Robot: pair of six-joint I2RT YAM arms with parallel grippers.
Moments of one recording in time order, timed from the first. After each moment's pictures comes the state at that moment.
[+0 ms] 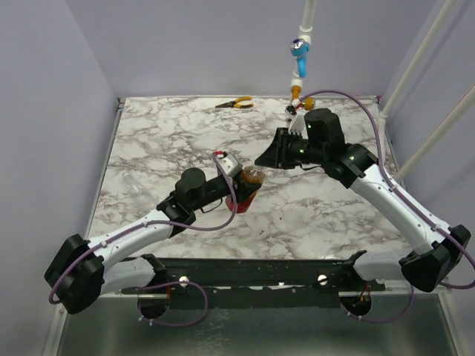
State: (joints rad) left arm -0.75 1.10 0.59 0.49 0.36 -0.11; right arm 0.64 1.29 1.34 -0.53 -0.37 0.54
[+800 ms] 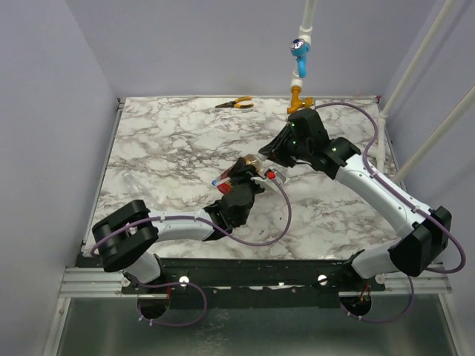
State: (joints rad) left arm -1.09 1.51 0.71 0.74 -0.73 0.64; right arm 0.64 1.43 1.37 -0.63 0.02 1.06
